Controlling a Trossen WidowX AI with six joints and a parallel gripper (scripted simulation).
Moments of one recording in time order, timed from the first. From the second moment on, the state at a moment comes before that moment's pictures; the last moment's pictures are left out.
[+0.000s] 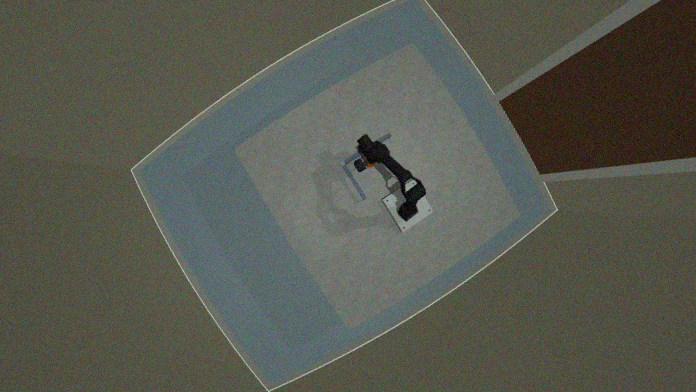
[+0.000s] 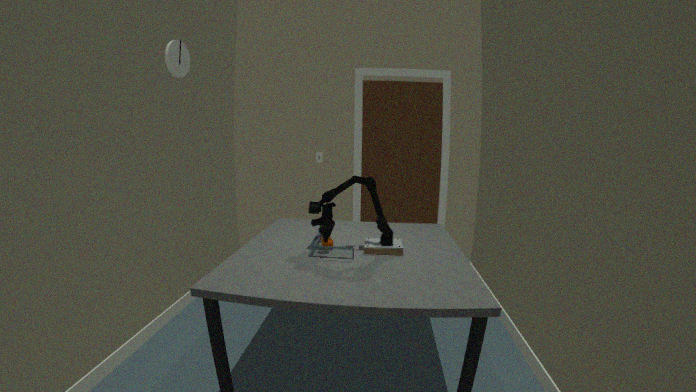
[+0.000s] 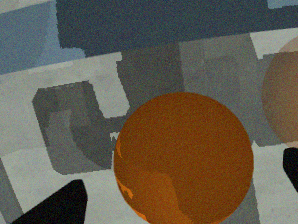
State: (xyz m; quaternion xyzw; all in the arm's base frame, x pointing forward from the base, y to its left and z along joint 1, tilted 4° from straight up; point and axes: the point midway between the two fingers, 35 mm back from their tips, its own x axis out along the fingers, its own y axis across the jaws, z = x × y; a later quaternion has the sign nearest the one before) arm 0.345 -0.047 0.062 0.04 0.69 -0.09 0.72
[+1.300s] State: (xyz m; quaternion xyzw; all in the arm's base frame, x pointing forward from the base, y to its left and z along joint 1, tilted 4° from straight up) arm 0.346 -0.044 0.089 0.04 0.70 -0.08 0.71
